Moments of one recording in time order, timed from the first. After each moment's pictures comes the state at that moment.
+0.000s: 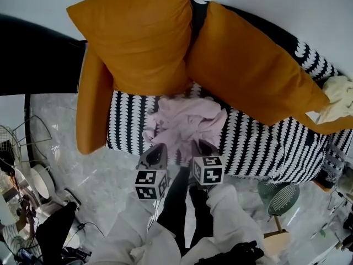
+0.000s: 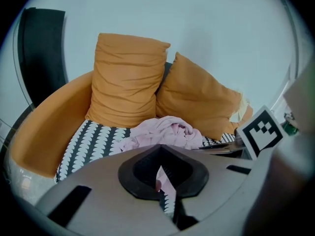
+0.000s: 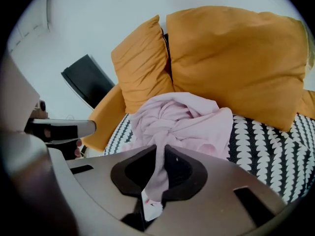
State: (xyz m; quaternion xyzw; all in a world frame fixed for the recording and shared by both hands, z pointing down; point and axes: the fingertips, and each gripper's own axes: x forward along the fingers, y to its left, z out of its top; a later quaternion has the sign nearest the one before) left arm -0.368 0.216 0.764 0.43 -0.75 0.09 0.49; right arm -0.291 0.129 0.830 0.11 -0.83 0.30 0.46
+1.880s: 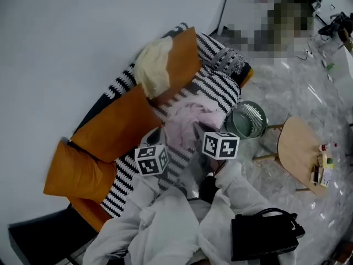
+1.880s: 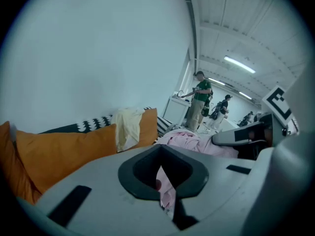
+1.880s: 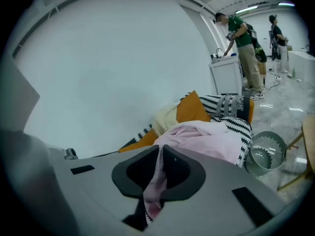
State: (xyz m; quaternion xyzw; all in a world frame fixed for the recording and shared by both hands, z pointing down) left arm -0.056 -0.071 0.487 0.82 -0.48 0.16 0.27; right arm 0.082 -0.055 0.474 0.57 -0.72 0.39 0.09
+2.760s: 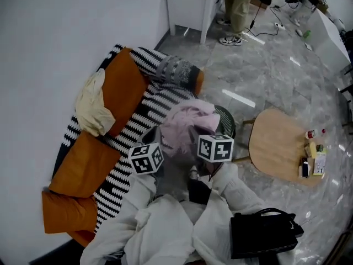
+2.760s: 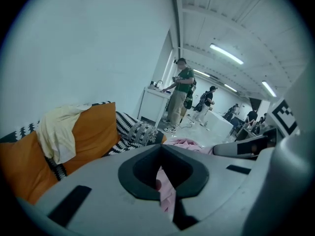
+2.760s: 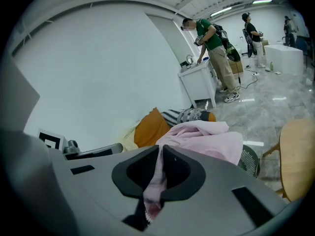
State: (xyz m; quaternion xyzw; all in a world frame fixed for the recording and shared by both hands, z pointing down) left arm 0.289 -0.139 0.482 0.86 -0.38 0.19 0.27; right arm 0.412 -0.078 0.482 0.64 -0.65 0.42 0.04
